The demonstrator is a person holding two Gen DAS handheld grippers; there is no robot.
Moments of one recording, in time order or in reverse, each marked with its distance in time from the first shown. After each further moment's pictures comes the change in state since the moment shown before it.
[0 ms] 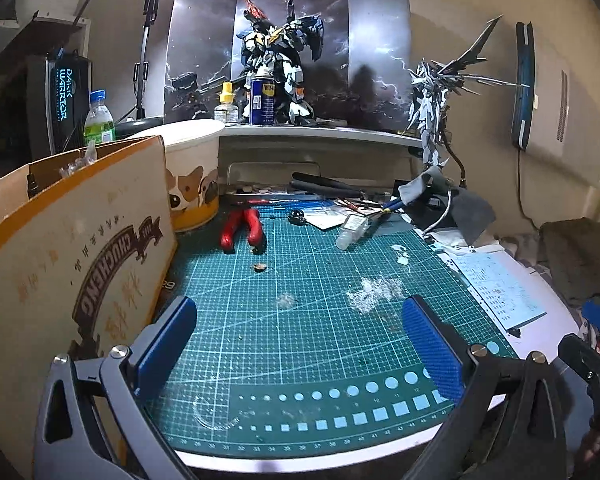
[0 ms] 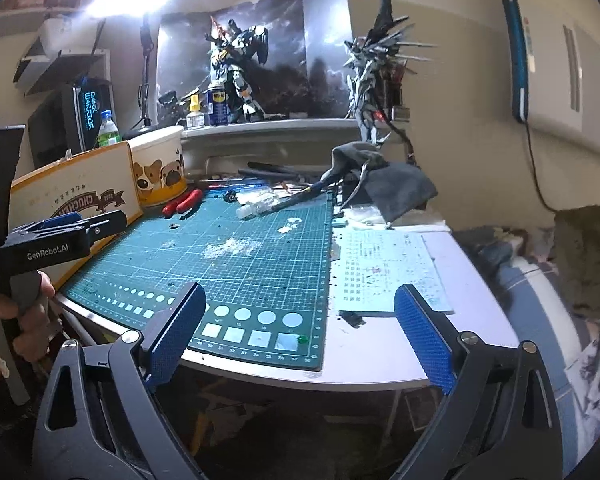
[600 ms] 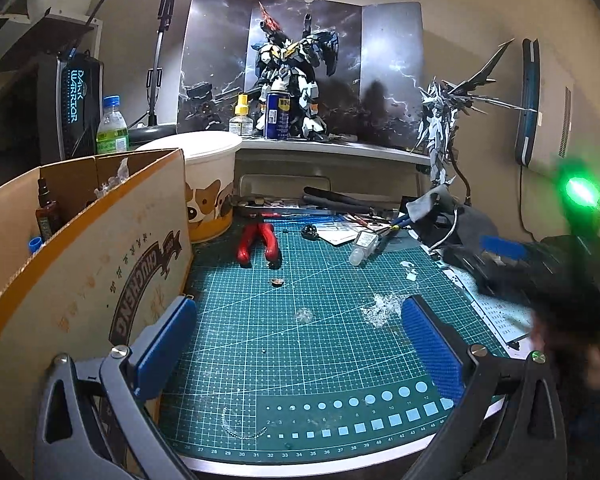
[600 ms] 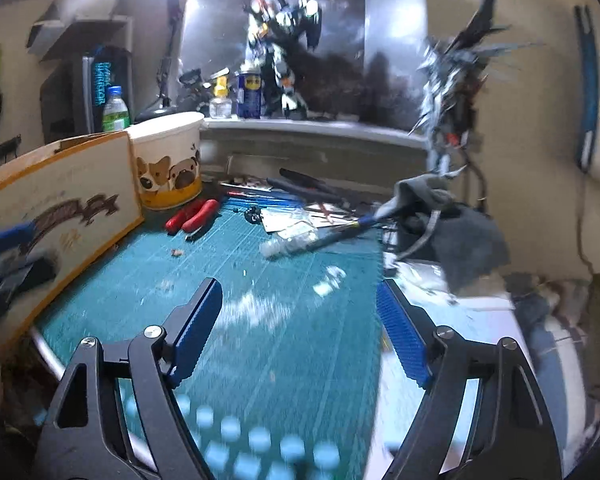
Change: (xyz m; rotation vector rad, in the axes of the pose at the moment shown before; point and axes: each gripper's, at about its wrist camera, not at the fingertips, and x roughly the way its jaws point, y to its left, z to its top) left arm -0.023 0.018 0.000 -0.020 -0.031 -0.002; right arm 0.124 0.031 0.080 -0.118 0.090 0.084
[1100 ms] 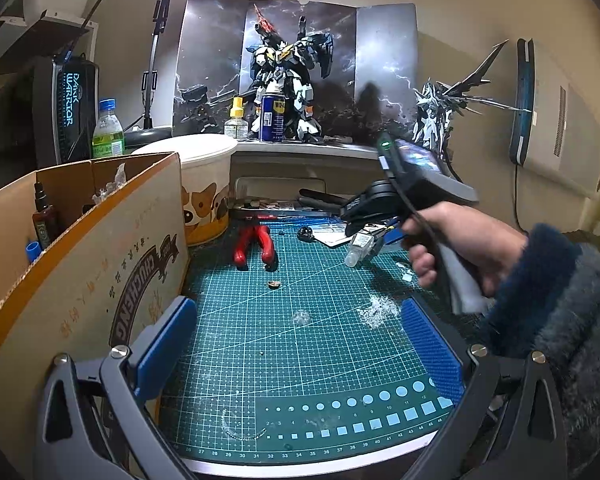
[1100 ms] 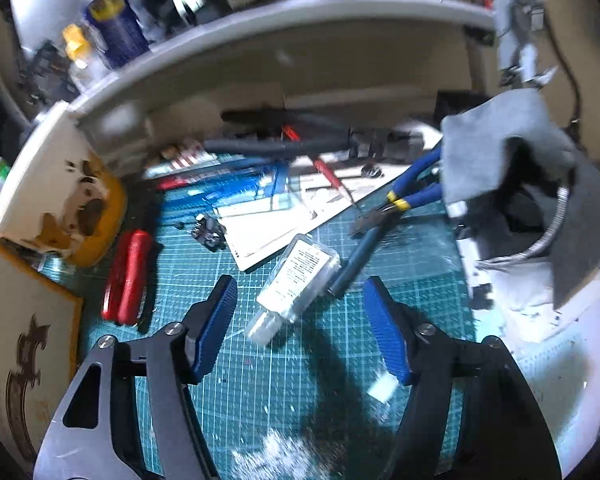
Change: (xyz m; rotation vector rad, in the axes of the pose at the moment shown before) left arm -0.002 0.002 0.002 0.006 -0.002 -0.020; right arm 0.195 -0.015 0.072 0.313 0.478 -0.026
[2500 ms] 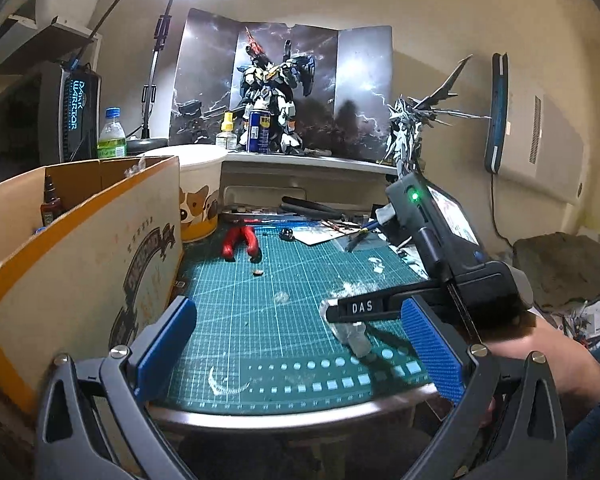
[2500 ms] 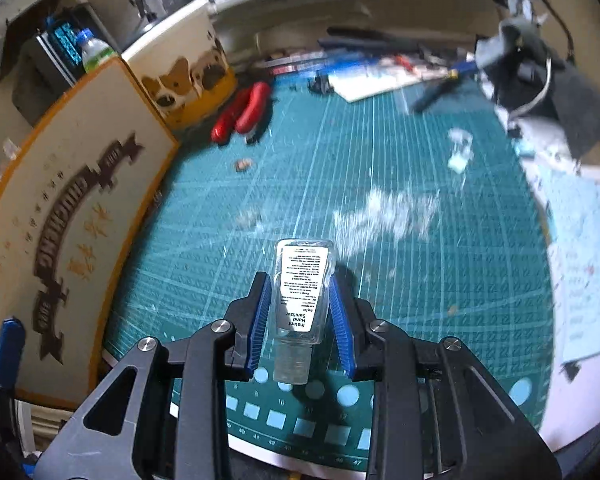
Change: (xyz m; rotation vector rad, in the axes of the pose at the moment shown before) left arm -0.048 -0.008 -0.037 0.005 -0.076 -0.071; right arm -0.067 0.038 -0.162 -0.131 0.017 0.190
